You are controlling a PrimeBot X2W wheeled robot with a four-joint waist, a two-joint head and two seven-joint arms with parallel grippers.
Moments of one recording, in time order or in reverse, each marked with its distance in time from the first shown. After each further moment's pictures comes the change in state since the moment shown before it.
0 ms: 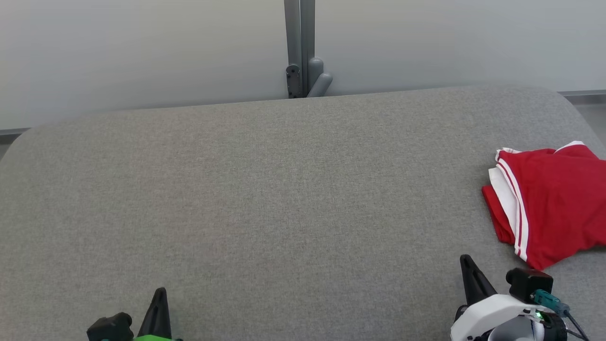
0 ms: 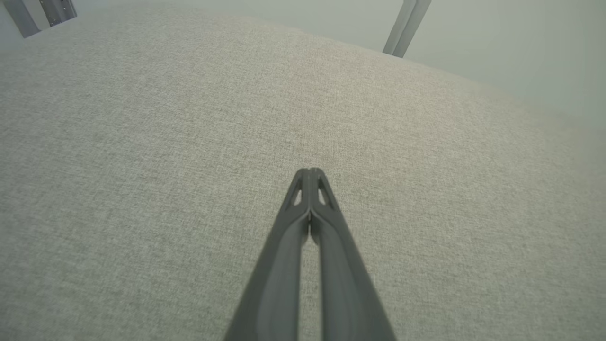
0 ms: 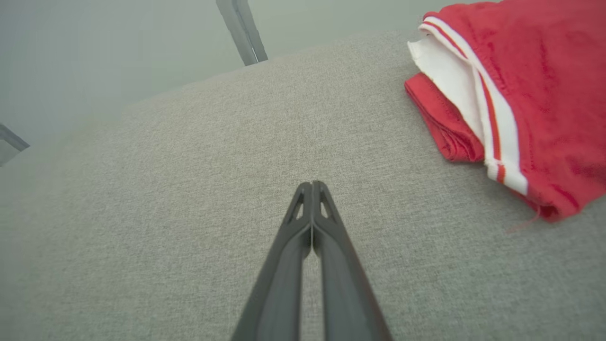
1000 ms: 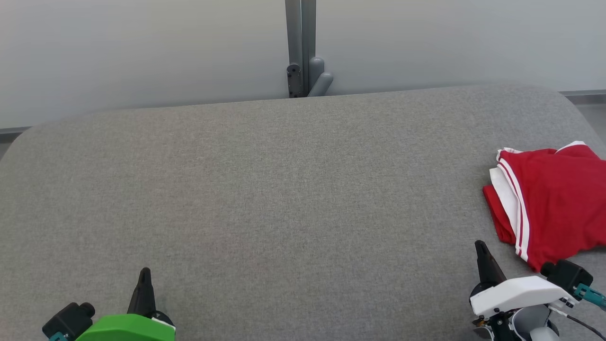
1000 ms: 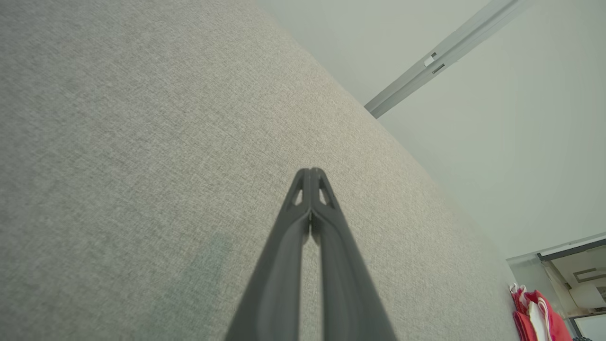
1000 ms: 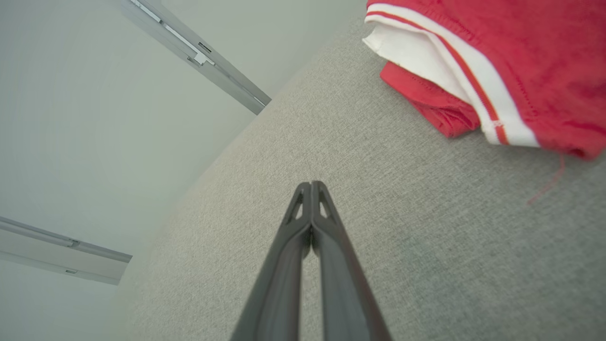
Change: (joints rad) left arm -0.045 0.000 0.048 -0.080 -0.504 -0.023 0.122; right arm -0.012 -0.001 -0.045 -0.091 0.526 0.000 0.125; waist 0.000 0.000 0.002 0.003
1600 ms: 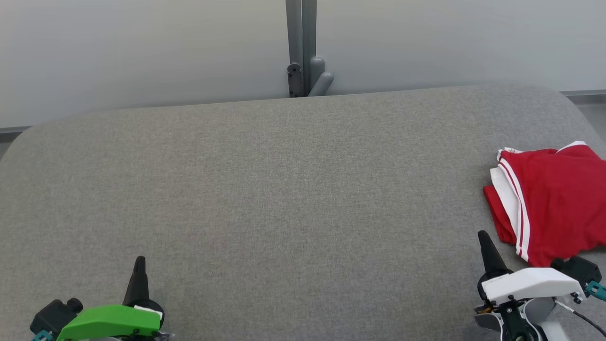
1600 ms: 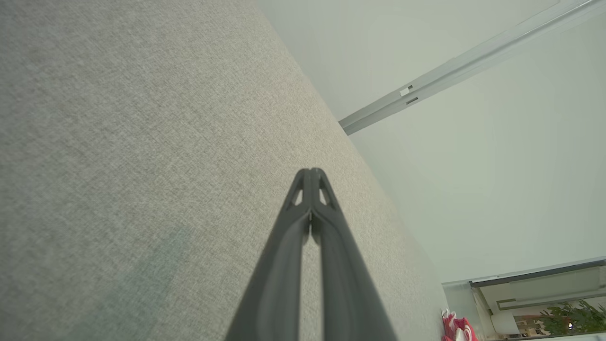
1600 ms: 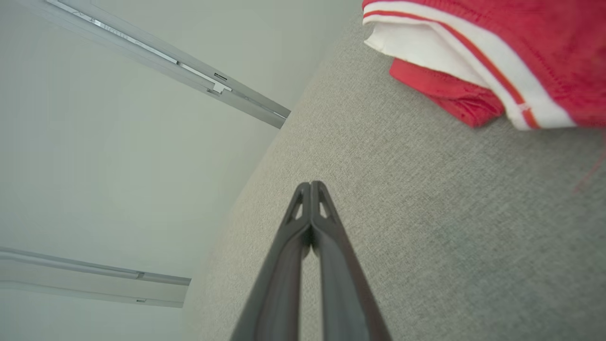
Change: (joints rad) left arm -0.023 0.001 0.023 -0.031 -0.215 -0.012 0.055; right arm -0.017 -0.001 -0.021 -0.037 0.224 -0.001 0.058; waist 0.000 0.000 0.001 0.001
